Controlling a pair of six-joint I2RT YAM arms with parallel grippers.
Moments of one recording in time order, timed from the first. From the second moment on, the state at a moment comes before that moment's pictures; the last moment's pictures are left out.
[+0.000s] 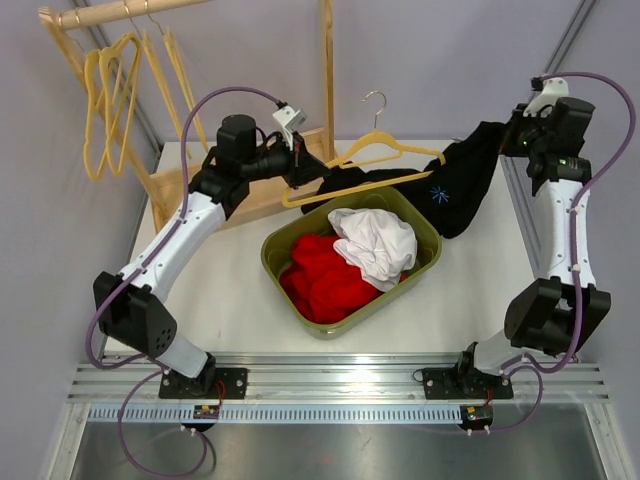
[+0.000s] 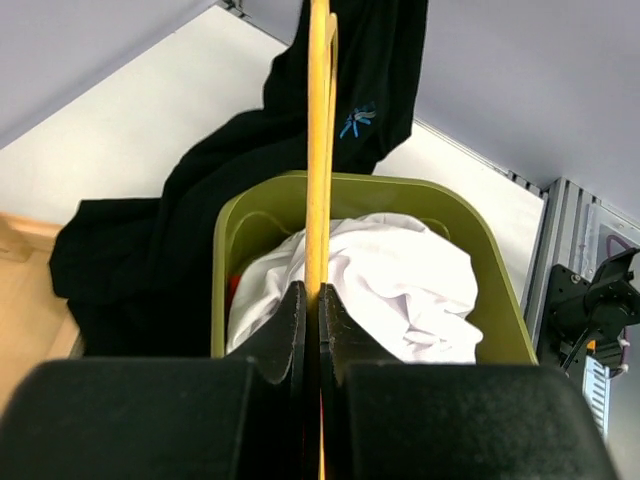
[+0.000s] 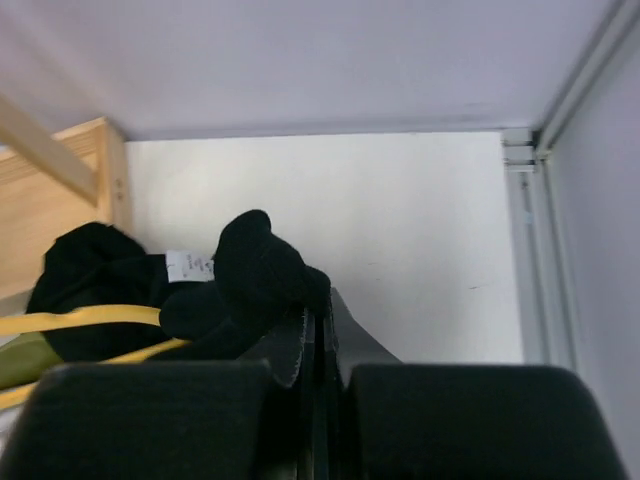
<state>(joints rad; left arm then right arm) -0.43 1.55 1.51 -0.19 0.72 -0.12 -0.23 1.54 1.60 -0.40 -0.37 0.01</state>
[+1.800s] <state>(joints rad) -0.26 1.27 1.36 -0.22 1.02 0.04 -0.01 1.70 1.97 -1.34 -1.06 -1.26</state>
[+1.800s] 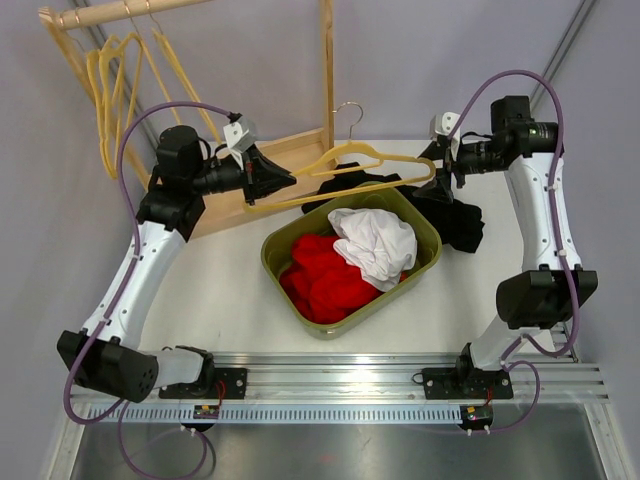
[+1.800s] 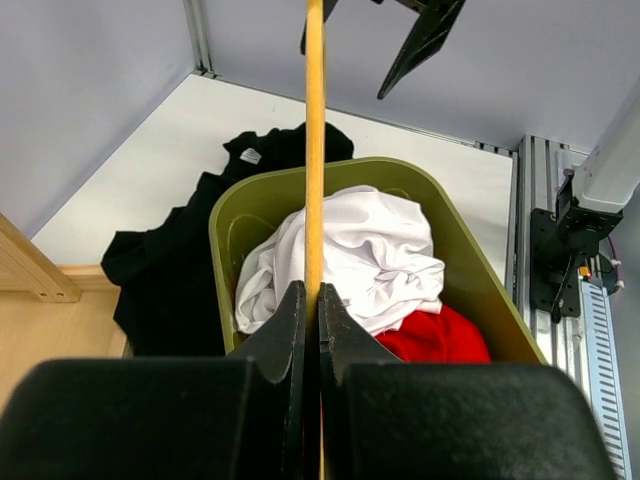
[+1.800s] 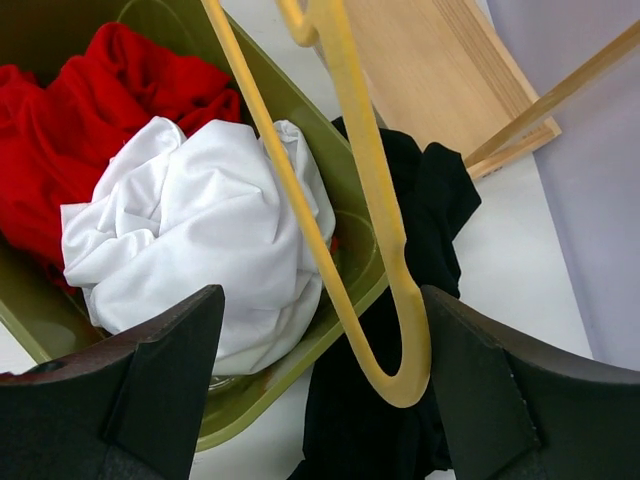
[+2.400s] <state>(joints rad) -0.22 1.27 1.34 -0.20 1.03 0.03 -0.01 1.66 1.92 -1.33 -1.07 -1.31</state>
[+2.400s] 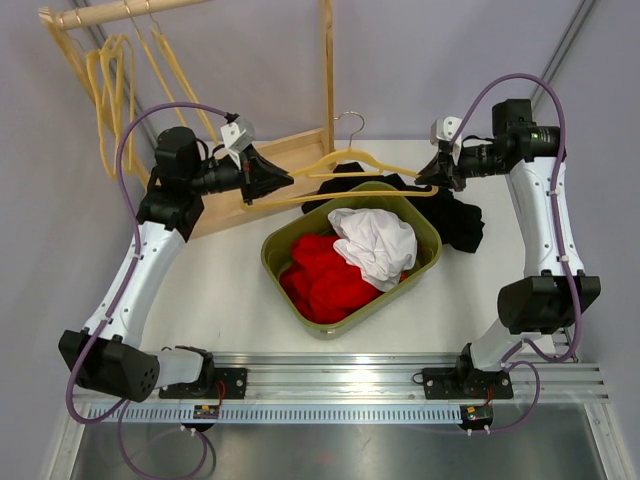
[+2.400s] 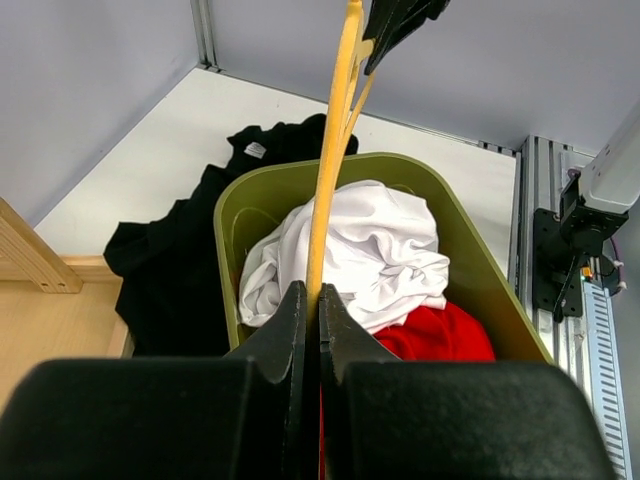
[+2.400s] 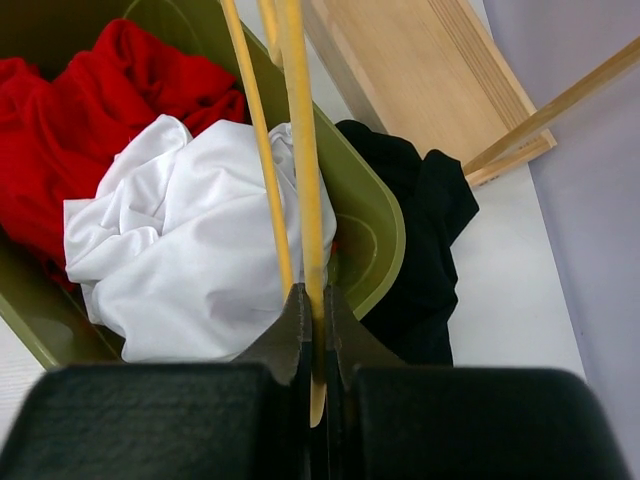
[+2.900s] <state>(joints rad) -0.20 1.22 1.33 -0.10 0.82 -0.05 0.00 1.58 1.93 -1.34 -0.99 -0.99</state>
